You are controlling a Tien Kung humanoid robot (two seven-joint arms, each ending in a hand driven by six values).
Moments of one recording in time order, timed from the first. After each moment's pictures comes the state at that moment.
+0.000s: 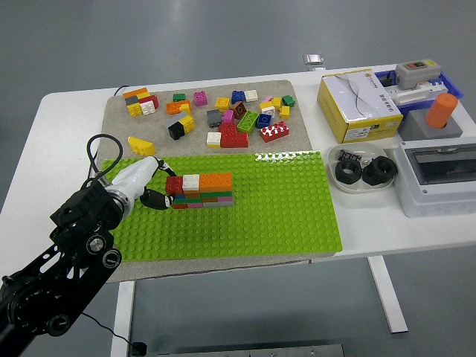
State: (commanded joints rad) left arm -0.37 0.16 -1.01 -1.48 1.93 -0.16 0.65; right arm 0.09 -0.09 1.51 0.18 -1.35 0.26 -0.32
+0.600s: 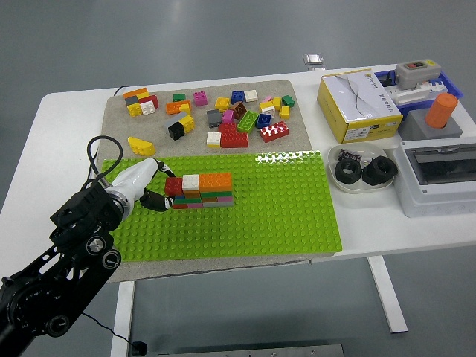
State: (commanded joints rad) left arm -0.37 0.16 -1.01 -1.48 1.93 -0.17 0.65; right arm 0.08 -0.09 1.51 0.18 -1.34 0.26 -0.32
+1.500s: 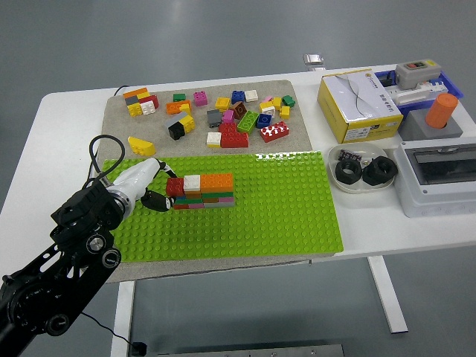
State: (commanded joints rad) left arm -0.38 0.16 -1.01 -1.48 1.93 -0.20 0.64; right arm 0.09 -0.09 1.52 0.18 -1.35 0.26 -0.32
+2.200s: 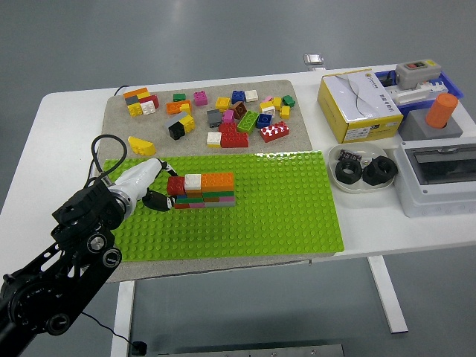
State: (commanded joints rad) left arm -0.38 0.16 -1.01 -1.48 1.93 -0.20 0.64; right arm 0.09 -0.09 1.52 0.18 -1.35 0.26 -0.32
